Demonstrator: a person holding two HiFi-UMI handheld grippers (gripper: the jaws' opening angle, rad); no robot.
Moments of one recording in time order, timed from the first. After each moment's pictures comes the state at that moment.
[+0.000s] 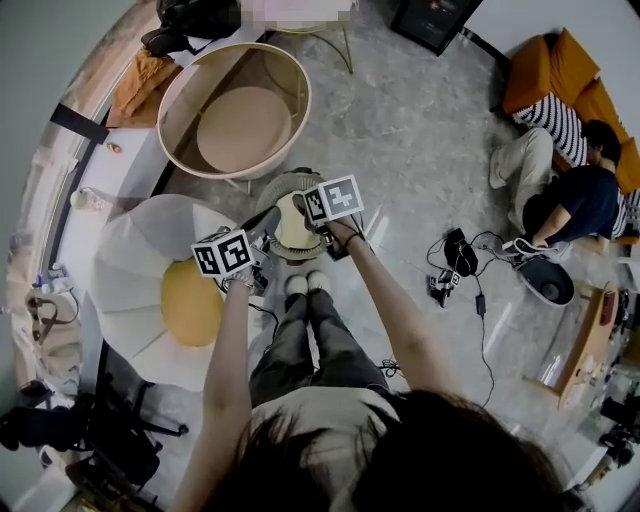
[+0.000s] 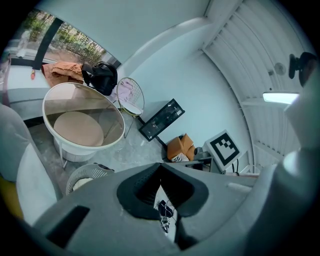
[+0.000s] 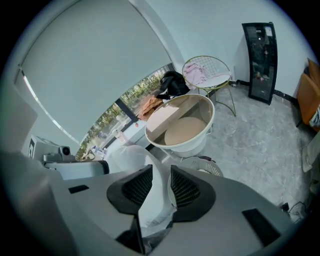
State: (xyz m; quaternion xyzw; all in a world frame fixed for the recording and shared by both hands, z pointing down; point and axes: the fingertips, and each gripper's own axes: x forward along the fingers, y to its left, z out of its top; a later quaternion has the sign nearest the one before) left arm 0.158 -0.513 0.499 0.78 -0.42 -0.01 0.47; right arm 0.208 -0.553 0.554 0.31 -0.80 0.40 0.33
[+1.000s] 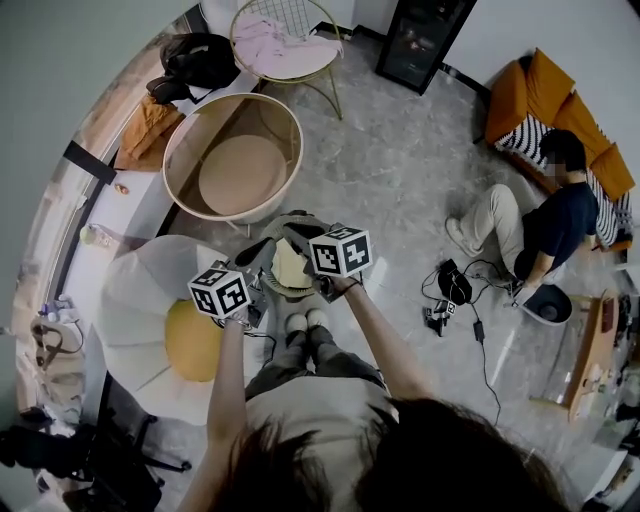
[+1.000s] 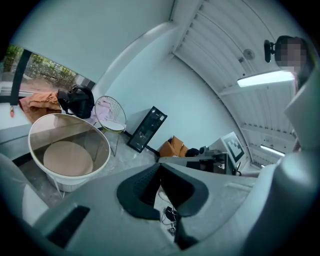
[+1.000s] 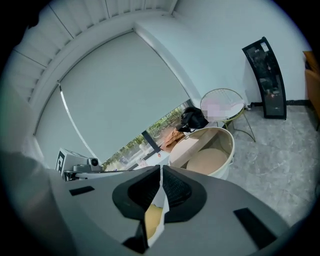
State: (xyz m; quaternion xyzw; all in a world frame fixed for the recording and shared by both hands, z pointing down) left arm 0.168 -0.499 0.418 0.85 -0.40 -0.01 0.34; right arm 0.196 -0.531 0.429 0.28 -0.89 0.34 0.12
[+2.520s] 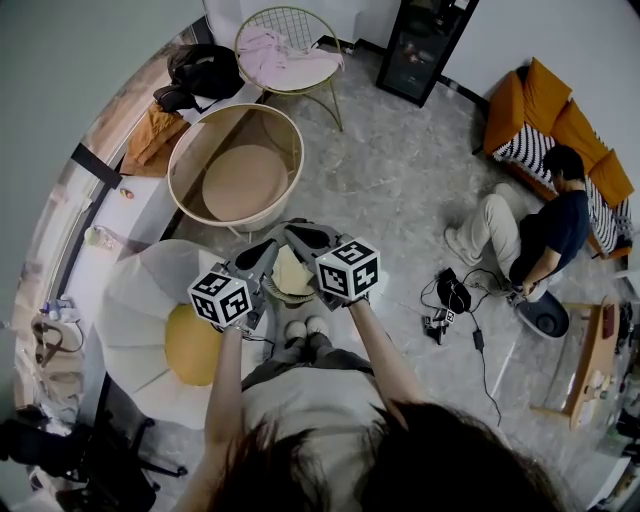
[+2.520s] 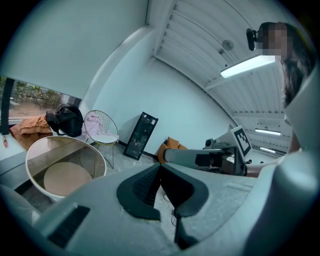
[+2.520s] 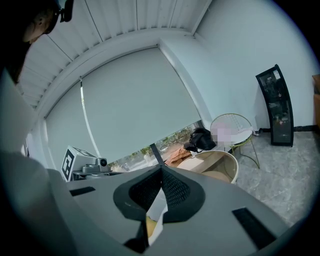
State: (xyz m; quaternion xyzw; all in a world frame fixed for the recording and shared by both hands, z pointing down) left arm 0.181 -0.484 0.373 0.89 -0.39 0.01 0.25; right arm 0.205 -0.506 0.356 0.28 -0.93 0.24 0.06
